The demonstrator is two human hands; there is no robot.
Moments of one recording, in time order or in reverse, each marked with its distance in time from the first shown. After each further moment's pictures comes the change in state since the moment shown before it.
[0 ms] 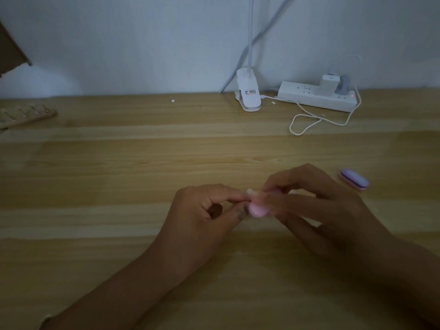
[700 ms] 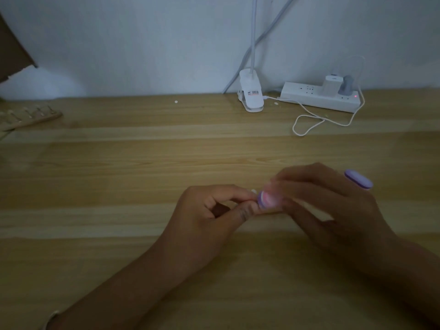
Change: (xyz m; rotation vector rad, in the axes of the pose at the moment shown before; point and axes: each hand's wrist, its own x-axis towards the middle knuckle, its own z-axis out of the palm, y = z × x) left_hand 0.001 0.003 -0.001 -0.126 -0.059 -0.027; right_hand -0.001 0.003 0.002 0.020 0.130 0.001
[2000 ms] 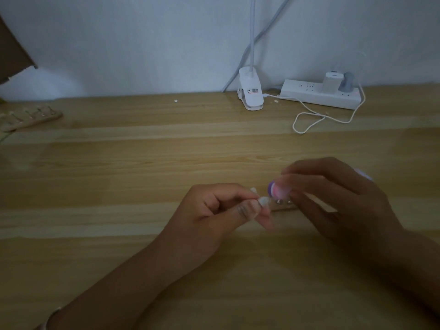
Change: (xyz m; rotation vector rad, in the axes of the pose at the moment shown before) left_hand 0.000 0.003 0.003 -0.286 -0.138 -0.051; right_hand -0.005 0.007 -0.005 -0.101 0.041 -0.024
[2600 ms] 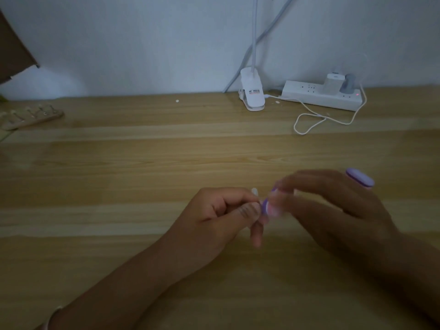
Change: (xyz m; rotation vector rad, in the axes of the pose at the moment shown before) left_hand 0.000 0.005 -0.002 0.017 -0.095 -0.068; right_hand 0.000 -0.003 -0.001 -0.082 -0.025 -0.181
